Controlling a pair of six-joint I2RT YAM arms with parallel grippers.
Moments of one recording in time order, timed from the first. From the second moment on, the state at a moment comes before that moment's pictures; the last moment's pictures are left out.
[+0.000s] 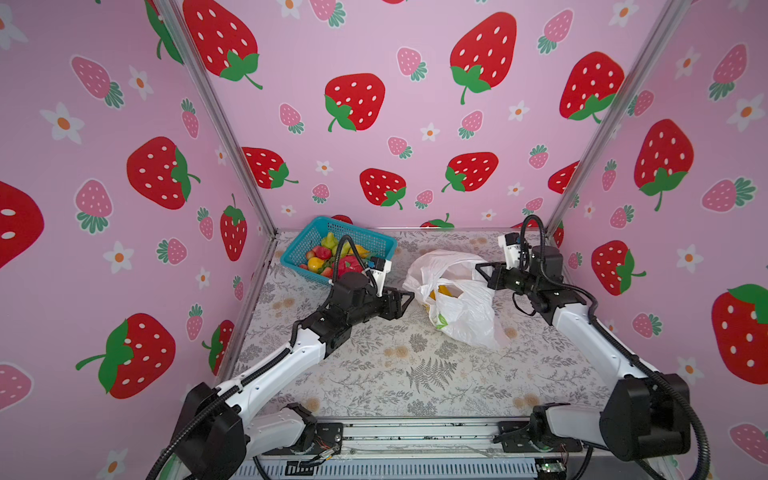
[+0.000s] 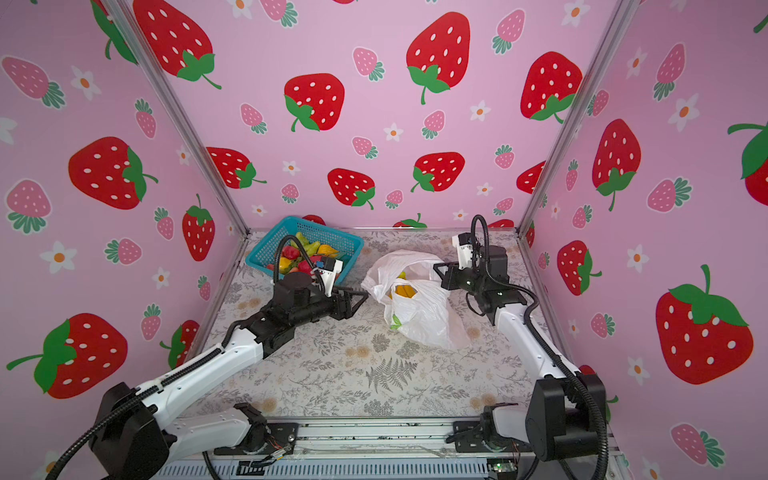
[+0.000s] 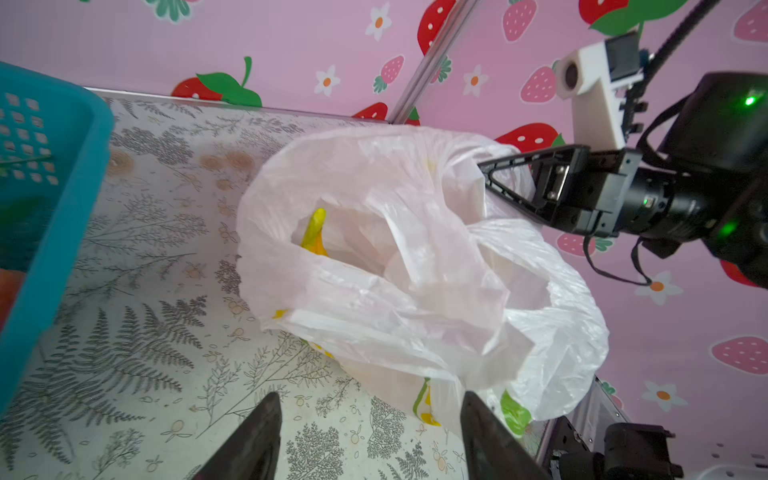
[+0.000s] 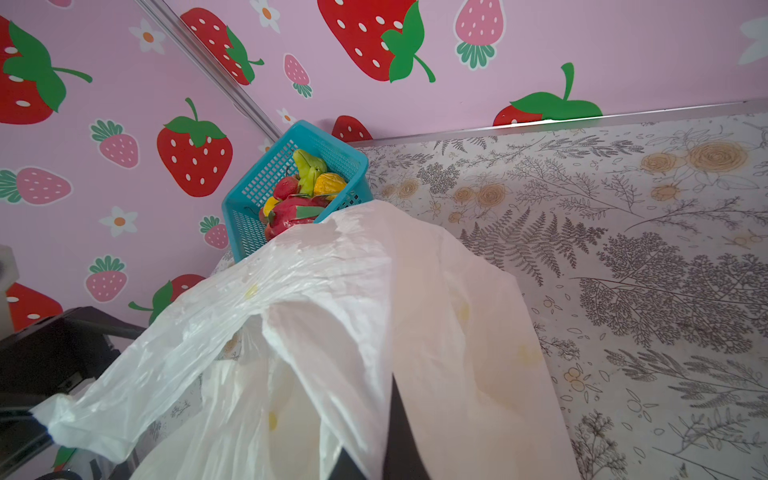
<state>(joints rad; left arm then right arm) -0.55 1.18 0.83 -0.04 0.30 -0.40 0.21 1.29 0.92 -0.08 -0.61 0.27</state>
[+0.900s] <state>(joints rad) 0.01 1.85 1.55 -0.40 0.02 -0.31 0.22 1.30 0.89 0.03 -0.67 0.35</state>
